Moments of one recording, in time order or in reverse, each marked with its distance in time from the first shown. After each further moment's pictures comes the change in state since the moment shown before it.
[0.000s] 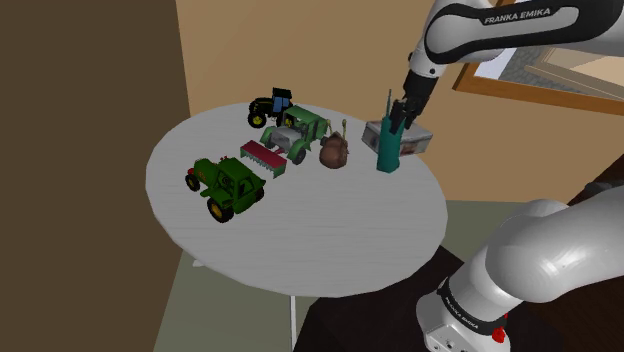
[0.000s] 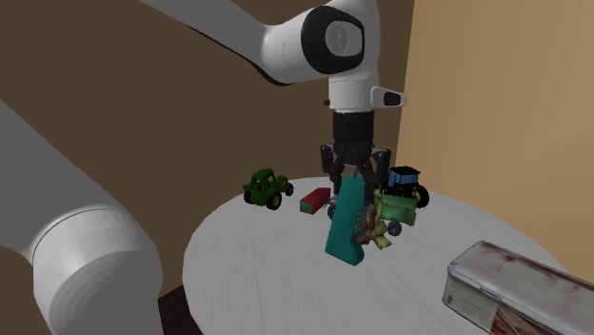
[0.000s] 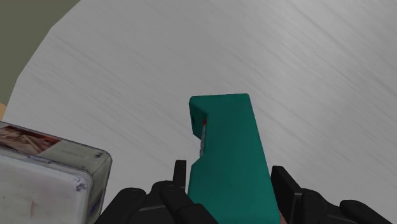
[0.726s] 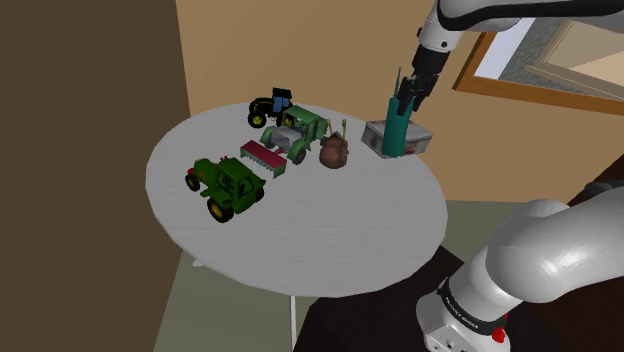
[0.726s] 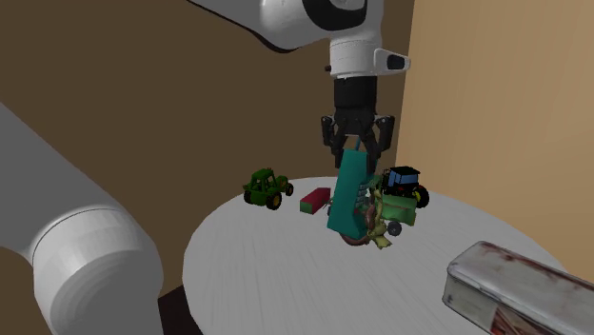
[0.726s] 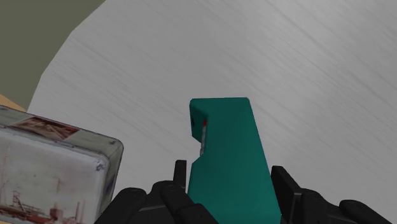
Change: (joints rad) arm 0.006 -0.009 0.017 0.140 0.013 -0.149 -0.007
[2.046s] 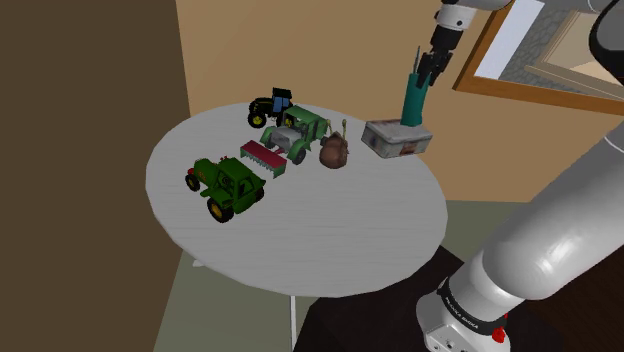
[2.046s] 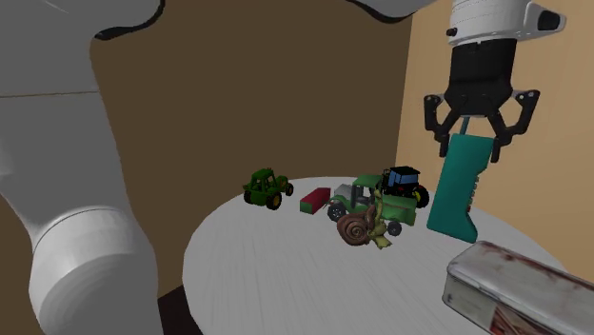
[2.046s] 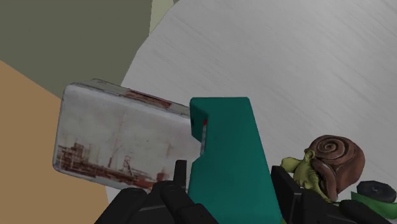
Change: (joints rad) arm -0.062 0.423 -0.247 0.509 0.107 -0.078 -0.362
